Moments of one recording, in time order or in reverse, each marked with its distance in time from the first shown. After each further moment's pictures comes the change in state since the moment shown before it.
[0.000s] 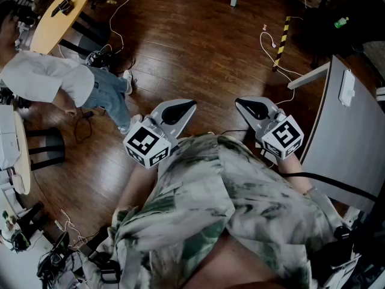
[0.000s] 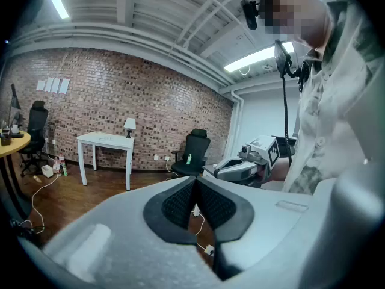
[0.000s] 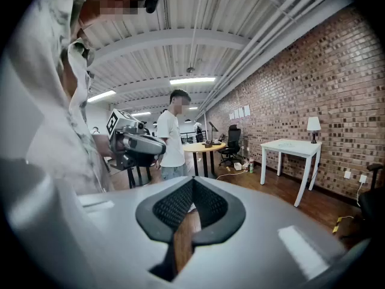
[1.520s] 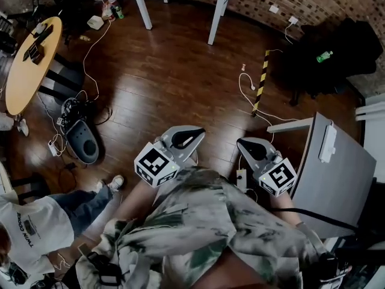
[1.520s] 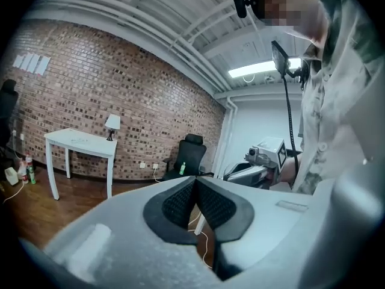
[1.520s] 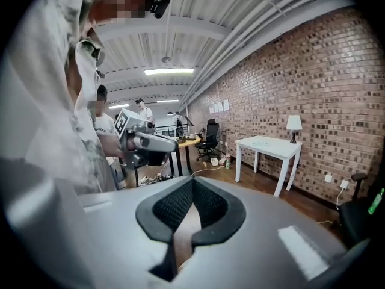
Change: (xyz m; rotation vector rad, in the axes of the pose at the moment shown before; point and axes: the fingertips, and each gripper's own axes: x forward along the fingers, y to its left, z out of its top) left arm 0.213 0.183 0.078 -0.013 -0.037 -0.180; right arm 0.062 -0.239 0.030 0.023 0.064 -0.145
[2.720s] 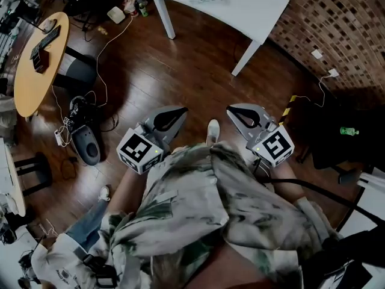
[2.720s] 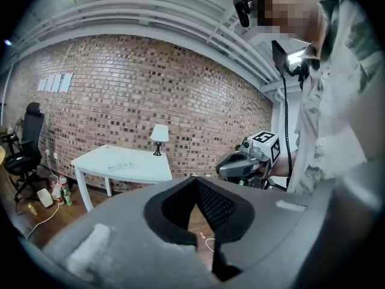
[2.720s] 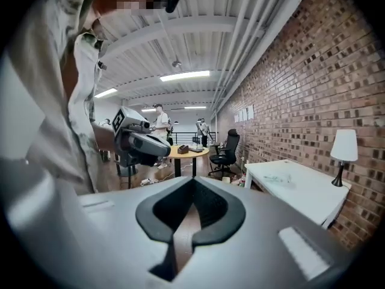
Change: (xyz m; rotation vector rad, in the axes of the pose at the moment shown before) left arm 0.149 0.417 0.151 -0.008 0.000 0.371; right arm 0.316 -0.383 0.163 -0.163 -0.070 0.336
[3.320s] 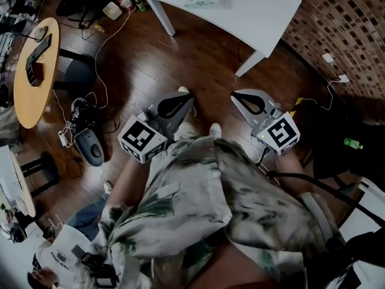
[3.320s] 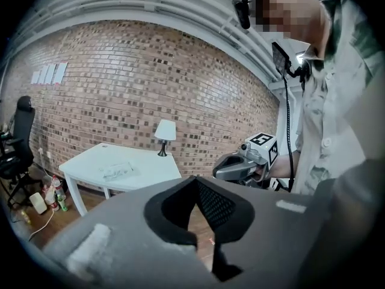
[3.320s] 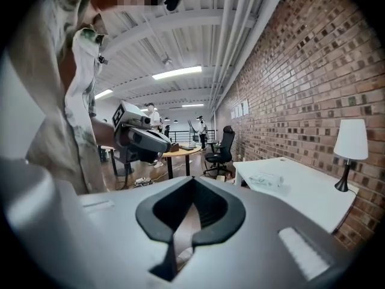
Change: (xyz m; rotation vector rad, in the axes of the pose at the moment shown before) left arm 0.120 0.114 0.035 -0.011 0.036 -0.009; right arm 0.063 -0.157 -0.011 0.020 0.017 0.020
